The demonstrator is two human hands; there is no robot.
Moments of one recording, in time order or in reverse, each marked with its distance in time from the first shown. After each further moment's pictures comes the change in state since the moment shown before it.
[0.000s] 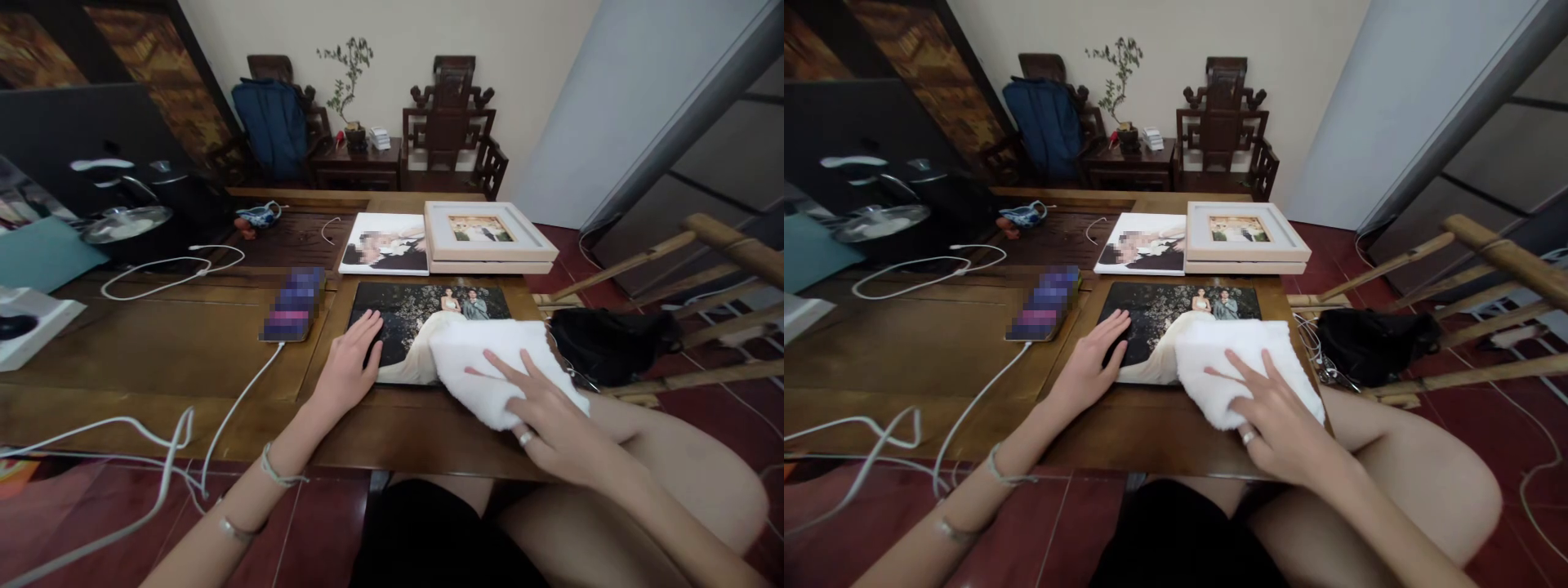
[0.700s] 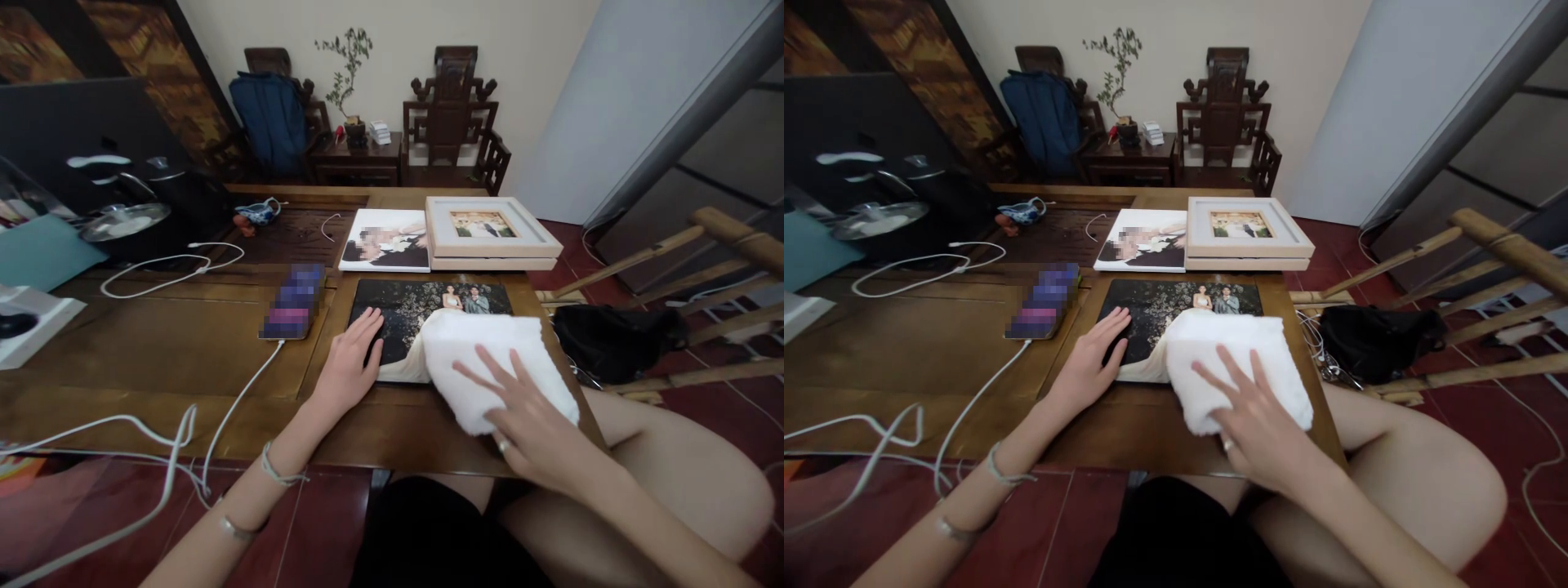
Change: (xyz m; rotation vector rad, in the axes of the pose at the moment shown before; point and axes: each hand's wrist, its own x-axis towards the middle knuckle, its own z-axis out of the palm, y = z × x) left_hand -0.001 -0.001 0.001 -0.004 0.017 0.017; right_hand 0.012 -0.019 0.010 -0.041 -0.022 -0.026
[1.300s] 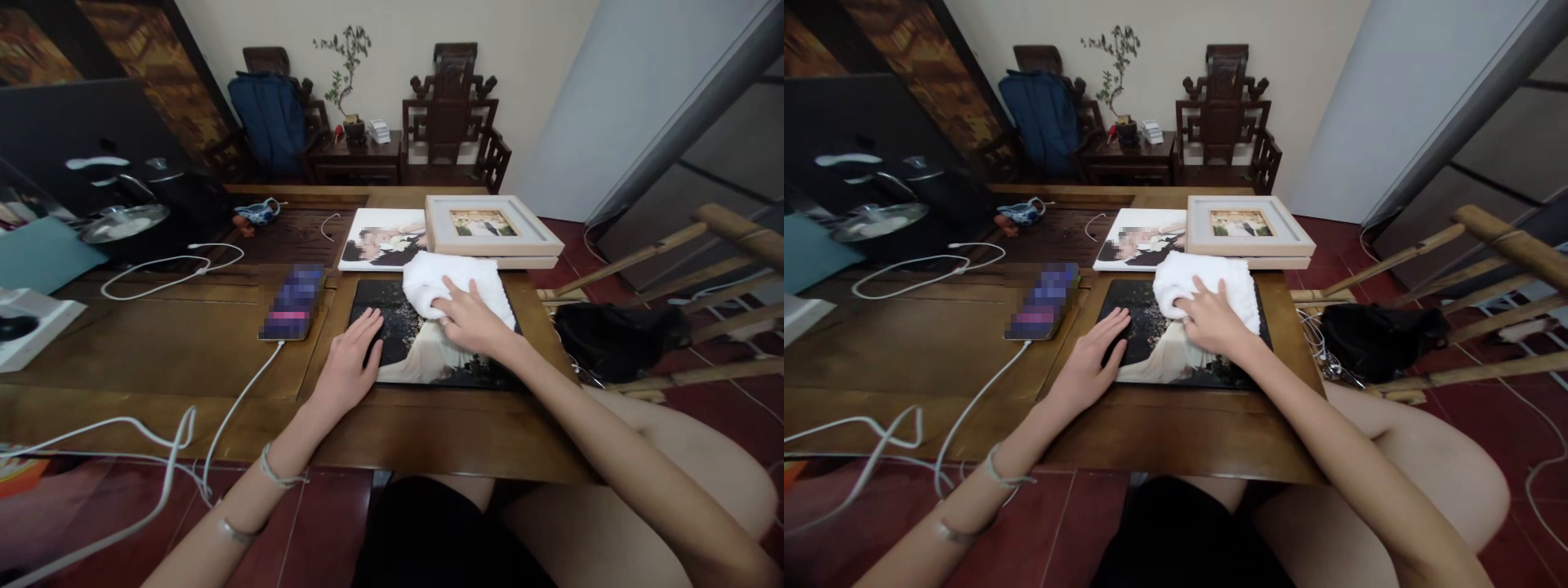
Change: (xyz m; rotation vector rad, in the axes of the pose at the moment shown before) left_hand -0.001 0.000 -0.001 -0.011 0.011 0.023; right_hand 0.127 0.055 -0.009 0.001 0.059 0.144
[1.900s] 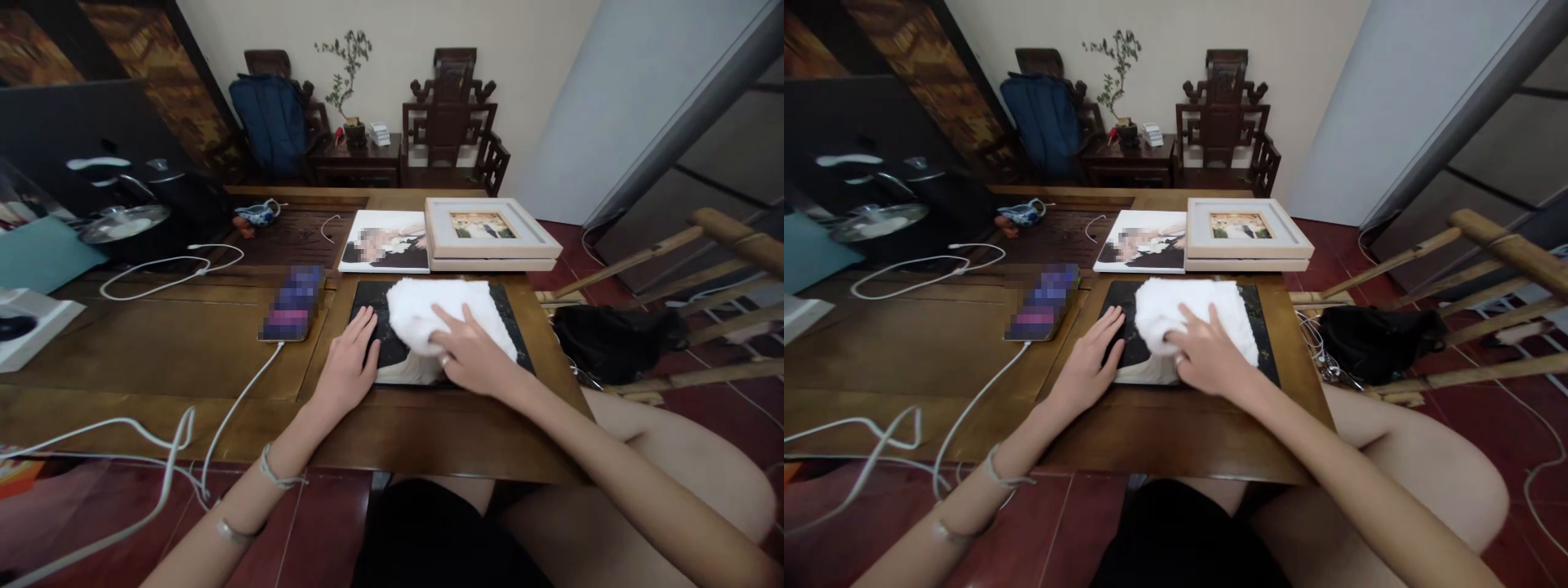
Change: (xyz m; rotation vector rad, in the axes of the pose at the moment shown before) left_hand -0.001 0.002 0.002 0.001 0.012 -0.069; right_hand -0.035 -0.031 -0.002 0.102 -0.033 -0.069
